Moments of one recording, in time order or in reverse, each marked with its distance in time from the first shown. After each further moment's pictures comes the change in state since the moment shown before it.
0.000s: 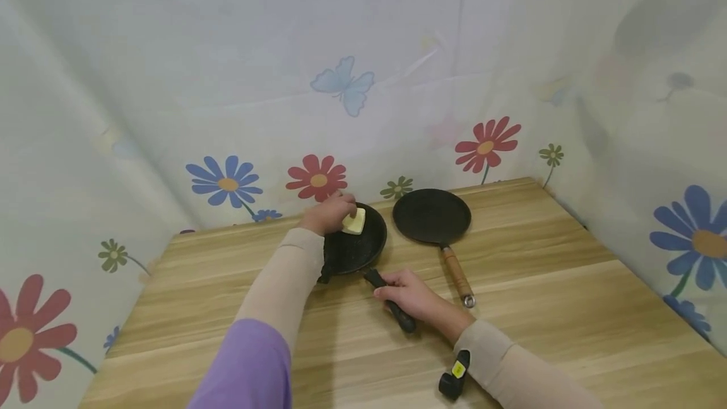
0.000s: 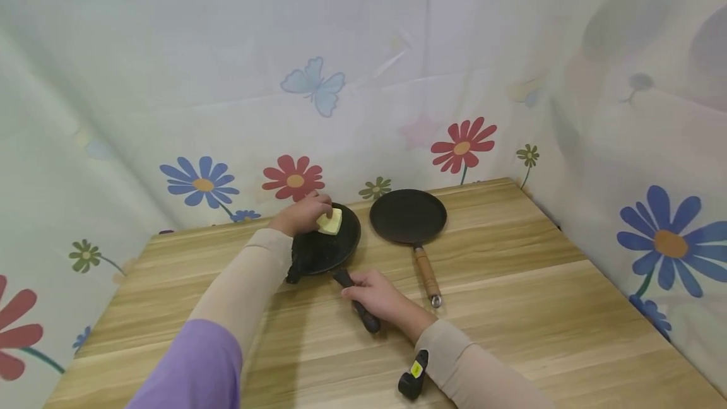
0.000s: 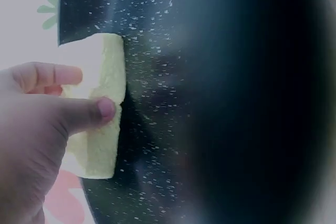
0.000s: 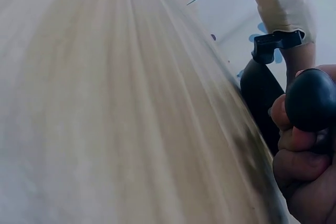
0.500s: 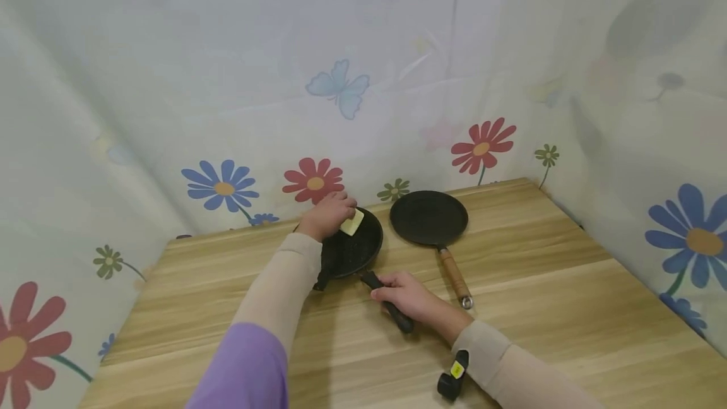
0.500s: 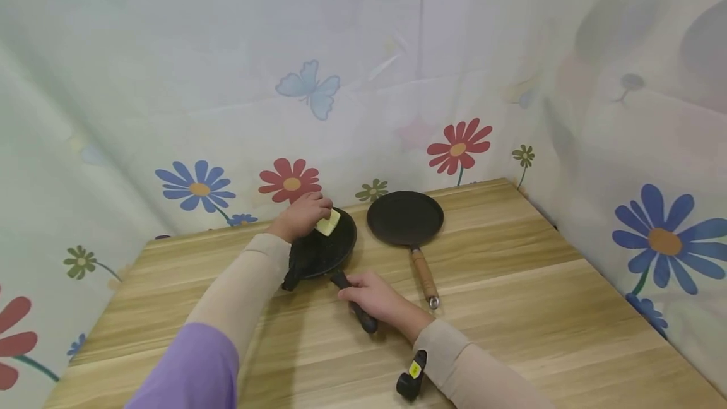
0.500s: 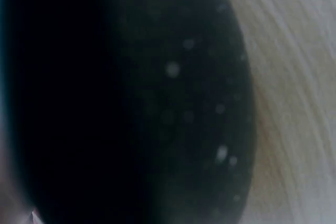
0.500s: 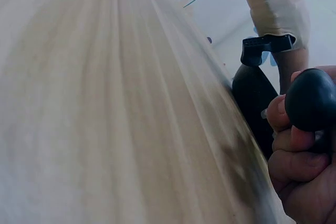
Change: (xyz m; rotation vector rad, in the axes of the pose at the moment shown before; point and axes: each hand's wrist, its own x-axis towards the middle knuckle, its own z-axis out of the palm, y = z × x) left_hand 0.004 -0.001 0.007 0.259 0.175 0.156; right_hand -0.001 -0.005 0.000 0.008 -0.009 0.013
